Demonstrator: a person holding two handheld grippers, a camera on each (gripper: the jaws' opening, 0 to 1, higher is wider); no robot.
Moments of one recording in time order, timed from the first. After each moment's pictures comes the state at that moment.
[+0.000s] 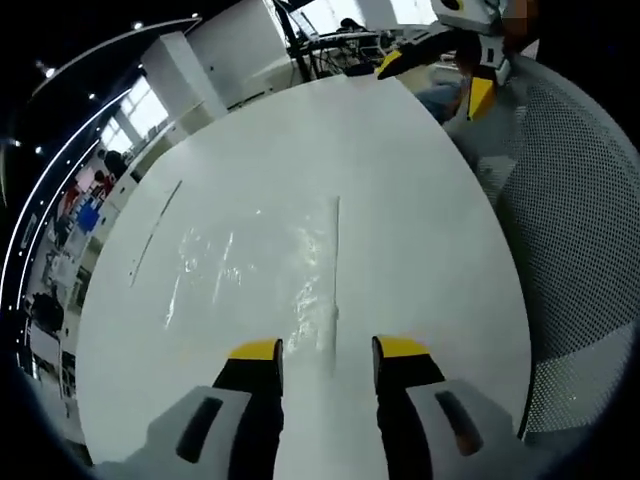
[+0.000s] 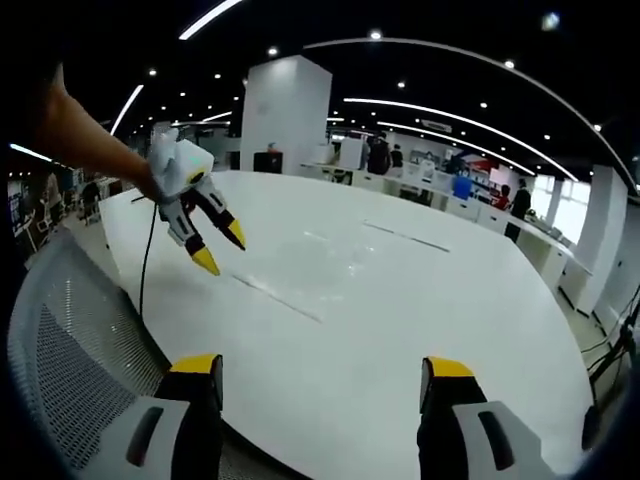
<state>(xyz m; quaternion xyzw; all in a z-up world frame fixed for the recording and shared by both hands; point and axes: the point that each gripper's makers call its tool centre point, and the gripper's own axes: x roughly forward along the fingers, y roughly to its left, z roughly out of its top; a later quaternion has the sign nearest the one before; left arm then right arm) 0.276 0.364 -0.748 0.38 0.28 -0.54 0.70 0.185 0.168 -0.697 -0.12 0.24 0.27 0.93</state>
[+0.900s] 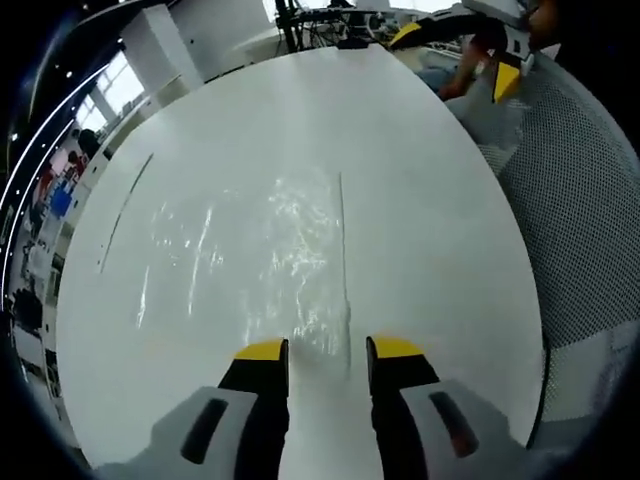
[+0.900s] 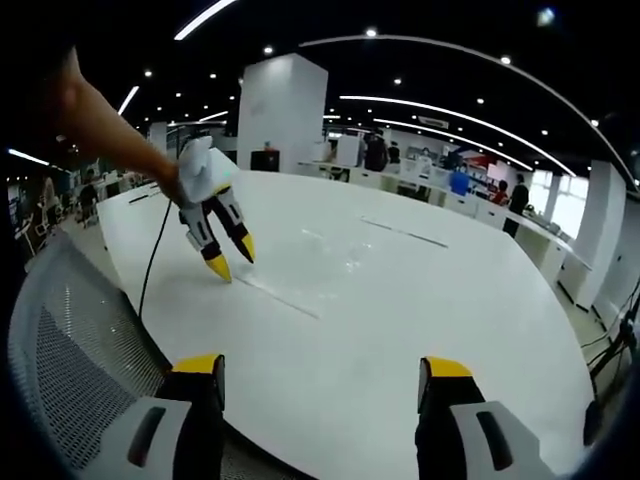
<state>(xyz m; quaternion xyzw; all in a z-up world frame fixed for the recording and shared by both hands) 0.295 0.359 -0.774 0.39 0.34 -0.55 0.66 0.185 0.167 -0.699 -0.12 0.25 0.26 0.93</state>
